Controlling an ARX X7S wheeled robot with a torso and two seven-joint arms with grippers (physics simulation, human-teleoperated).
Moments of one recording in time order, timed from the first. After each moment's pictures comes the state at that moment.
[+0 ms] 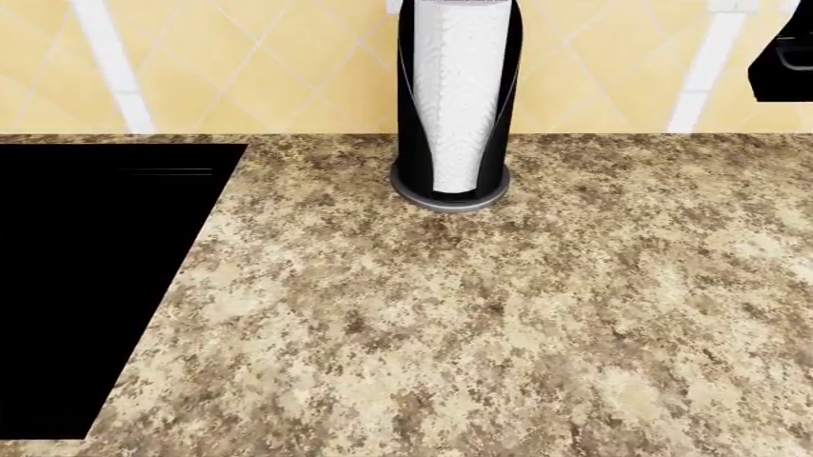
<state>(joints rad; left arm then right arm) -2.07 -0.64 0.25 -0.11 -0.65 -1.24 -0.26 1.15 0.88 0.08 -0.80 1.55 1.07 1.03</state>
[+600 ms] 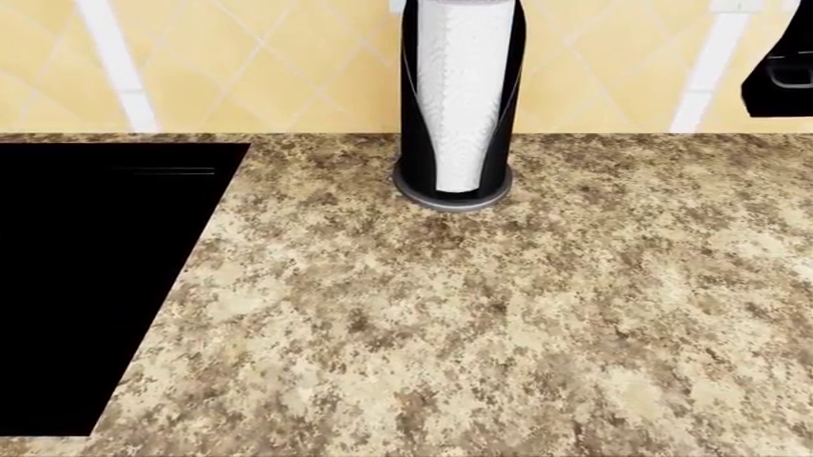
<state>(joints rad) -2.18 -0.53 0.43 -0.27 -0.43 -1.17 -0.22 1.11 0.89 0.08 -0.80 1.54 1.06 1.02</state>
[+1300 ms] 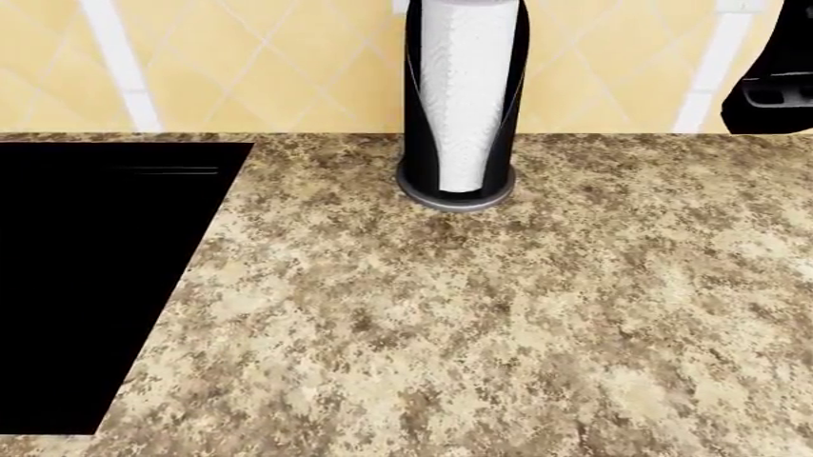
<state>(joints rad) -2.16 -0.42 0.49 -0.21 -0.30 -1.19 -0.25 1.06 0.90 0.07 -0.80 1.51 1.04 1.00</state>
